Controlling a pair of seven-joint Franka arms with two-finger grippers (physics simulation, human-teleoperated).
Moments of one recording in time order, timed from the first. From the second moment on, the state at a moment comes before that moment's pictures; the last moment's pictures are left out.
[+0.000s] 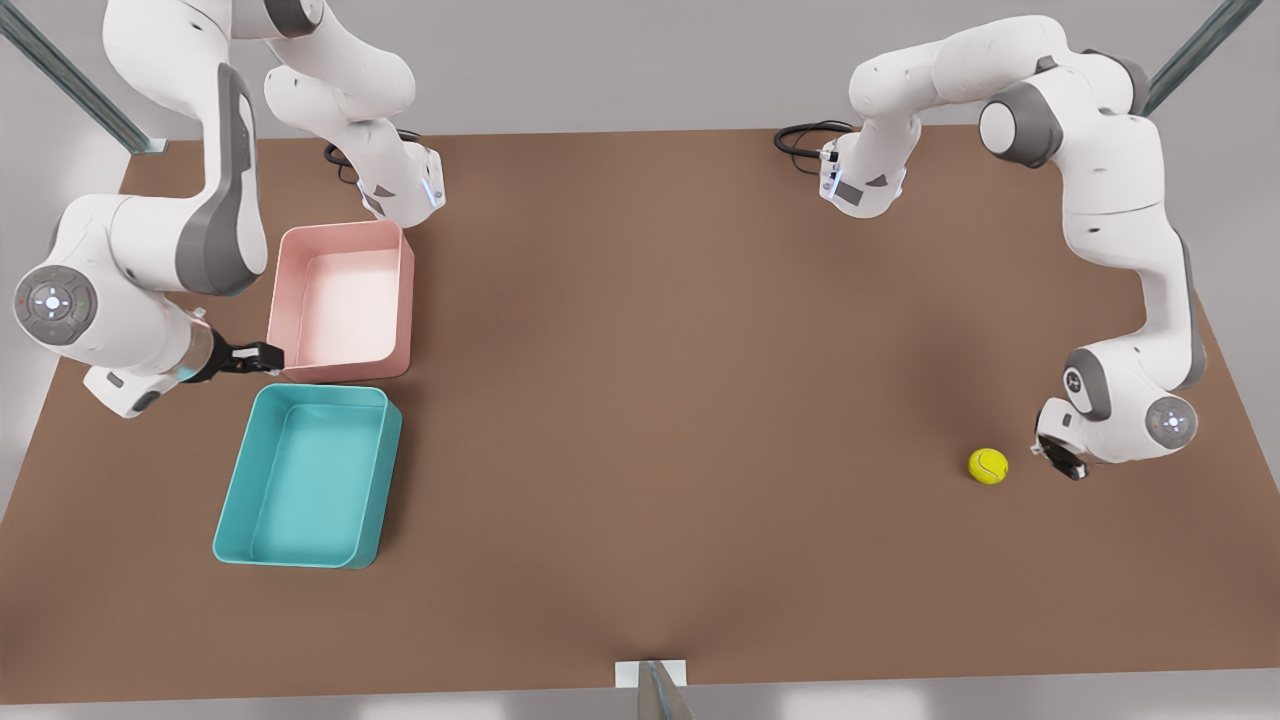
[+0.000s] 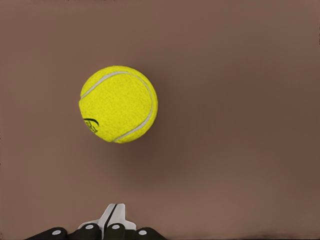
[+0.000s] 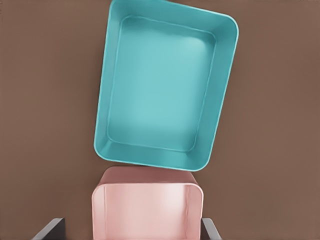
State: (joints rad) left arm 0.27 0.71 0.04 -1.62 0.11 2.22 1.53; right arm 0.16 0.18 -0.19 -1.56 -0.07 1.55 -0.12
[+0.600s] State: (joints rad) left arm 0.23 0.75 0.04 -1.66 0.16 2.31 1.75; right arm 0.16 0.18 -0.19 -1.58 -0.06 1.55 -0.12
